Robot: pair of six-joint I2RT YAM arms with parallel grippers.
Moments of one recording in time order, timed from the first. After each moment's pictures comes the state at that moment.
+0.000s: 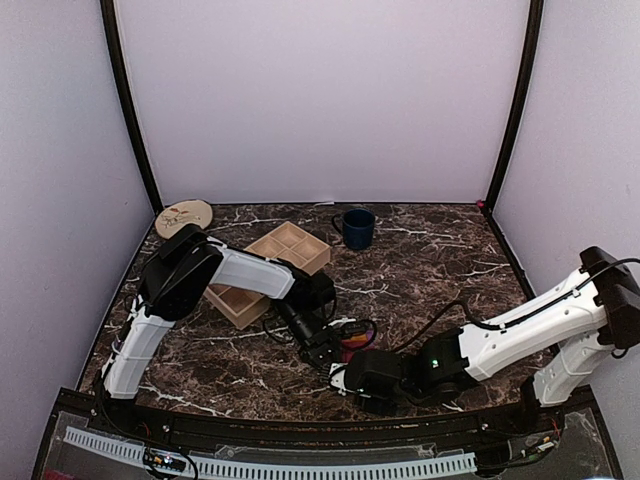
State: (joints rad) left arm -0.88 2.39 1.61 -0.86 1.21 0.09; right arm 1.47 1.57 0.84 -0.39 0.40 -0.03
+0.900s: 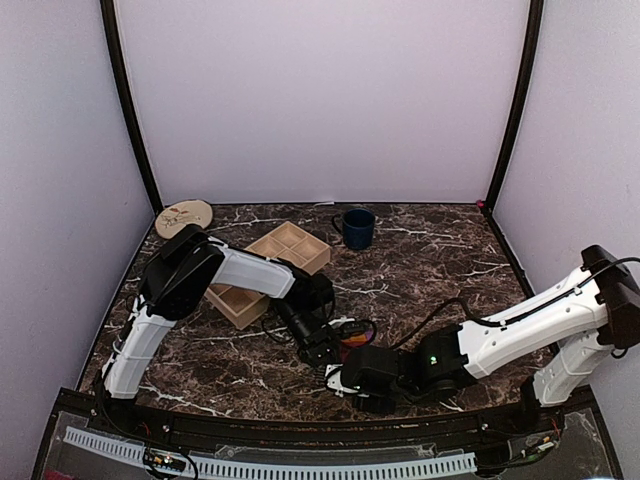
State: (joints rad) left arm -0.87 2.40 1.62 -0.91 1.24 0.13; right arm 1.47 1.58 0.88 -0.42 0.41 -0.11
